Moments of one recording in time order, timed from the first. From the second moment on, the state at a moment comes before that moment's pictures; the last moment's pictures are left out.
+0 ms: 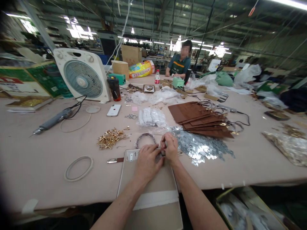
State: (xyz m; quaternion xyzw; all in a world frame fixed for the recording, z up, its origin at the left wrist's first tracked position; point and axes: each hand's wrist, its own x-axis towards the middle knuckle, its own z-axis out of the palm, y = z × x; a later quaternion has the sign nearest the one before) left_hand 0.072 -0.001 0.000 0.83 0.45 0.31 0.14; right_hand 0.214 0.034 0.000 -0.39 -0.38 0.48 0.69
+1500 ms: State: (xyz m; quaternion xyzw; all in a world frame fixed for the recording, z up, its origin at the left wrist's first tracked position) left_hand 0.071 -0.004 -0.002 0.83 0.46 0.28 0.13; right_hand 0.209 0.021 0.025 -0.37 -0.44 0.34 0.74
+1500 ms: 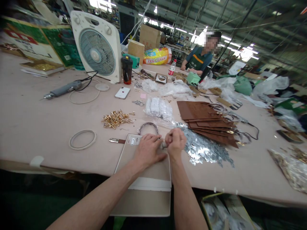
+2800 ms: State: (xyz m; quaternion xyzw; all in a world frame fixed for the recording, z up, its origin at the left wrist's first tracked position) left_hand -0.074 -0.020 -0.008 0.71 0.49 0.44 0.25; right_hand 0.181 -0.022 0.072 -0.37 -0.27 0.39 0.80
